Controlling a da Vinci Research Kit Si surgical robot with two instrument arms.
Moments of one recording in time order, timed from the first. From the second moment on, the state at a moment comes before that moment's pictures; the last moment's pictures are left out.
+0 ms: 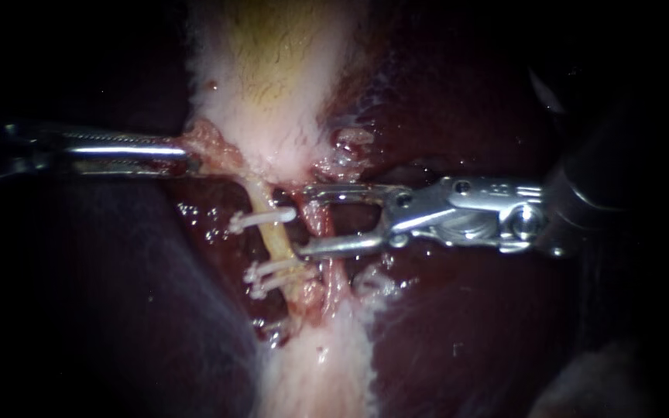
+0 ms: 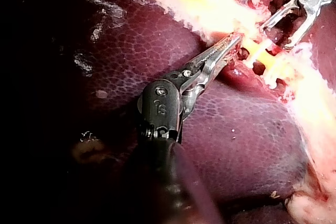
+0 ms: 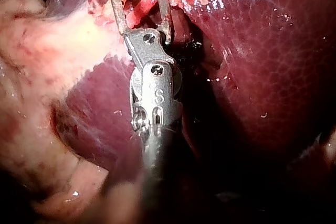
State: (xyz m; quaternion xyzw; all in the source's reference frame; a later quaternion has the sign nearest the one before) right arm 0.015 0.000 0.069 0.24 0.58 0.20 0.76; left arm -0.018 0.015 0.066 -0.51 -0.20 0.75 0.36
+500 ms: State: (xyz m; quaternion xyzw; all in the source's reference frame) right arm 0.008 -0.002 0.068 0.24 0.58 0.17 0.76; left arm -0.017 0.015 0.066 -0.51 -0.20 0.75 0.36
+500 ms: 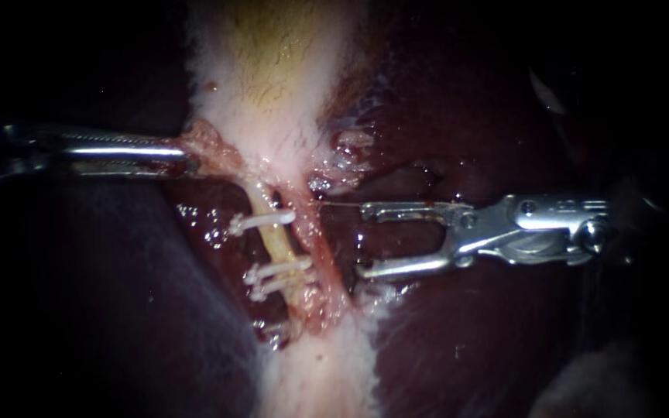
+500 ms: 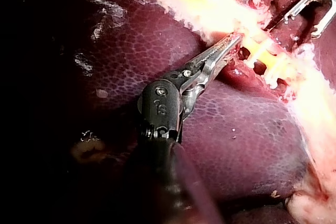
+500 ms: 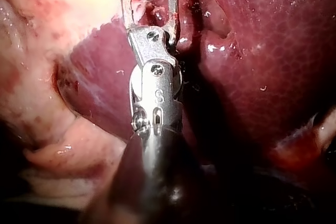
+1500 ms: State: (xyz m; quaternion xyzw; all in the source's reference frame) right arm 0.005 -0.001 0.066 0.24 0.58 0.16 0.76; left arm -0.017 0.015 0.066 -0.52 -0.20 0.75 0.36
